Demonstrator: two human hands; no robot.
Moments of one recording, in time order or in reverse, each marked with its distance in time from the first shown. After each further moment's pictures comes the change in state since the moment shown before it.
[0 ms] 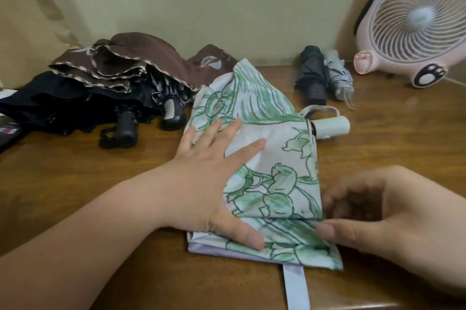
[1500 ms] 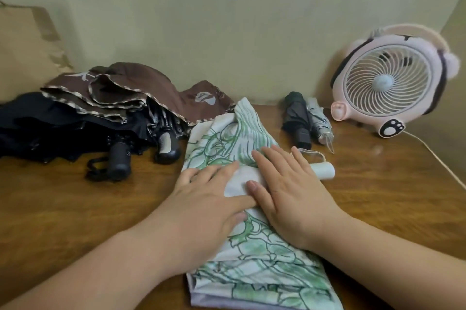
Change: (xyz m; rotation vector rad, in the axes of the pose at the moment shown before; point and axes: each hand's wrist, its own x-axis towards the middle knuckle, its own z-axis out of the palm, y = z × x) left_hand 0.005 -0.005 0.006 -0.002 0.239 0.030; right_hand 0.122 0.020 0.039 -0.905 0.394 -0.282
